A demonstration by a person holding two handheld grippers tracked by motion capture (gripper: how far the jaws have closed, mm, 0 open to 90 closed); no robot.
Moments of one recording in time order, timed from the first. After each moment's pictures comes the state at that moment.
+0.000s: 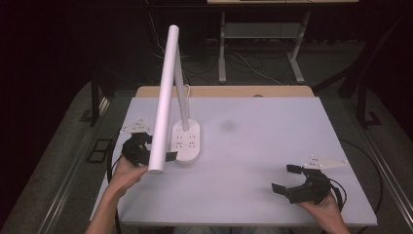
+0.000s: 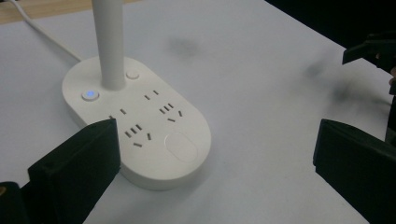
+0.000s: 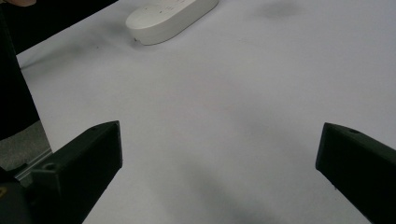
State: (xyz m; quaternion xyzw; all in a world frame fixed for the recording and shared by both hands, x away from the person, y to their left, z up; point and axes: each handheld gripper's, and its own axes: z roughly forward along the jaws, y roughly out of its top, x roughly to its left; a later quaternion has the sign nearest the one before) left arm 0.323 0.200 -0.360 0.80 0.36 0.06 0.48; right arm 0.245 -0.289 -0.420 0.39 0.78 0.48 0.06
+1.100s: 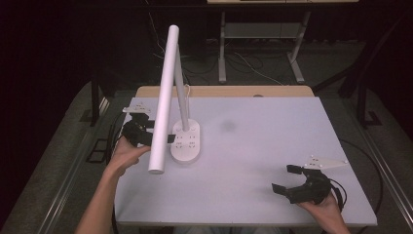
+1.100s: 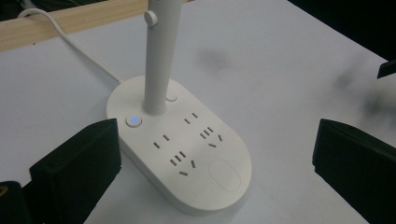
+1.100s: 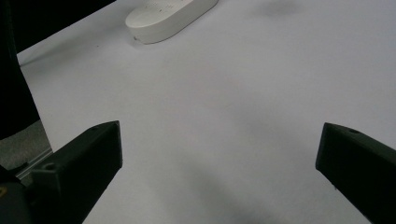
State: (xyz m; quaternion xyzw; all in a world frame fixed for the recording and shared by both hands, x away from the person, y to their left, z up) left arm 0.369 0.206 -0.345 0.81 0.37 0.07 0.45; right arm 0.245 -0.290 -0.421 0.39 0.78 0.48 0.06
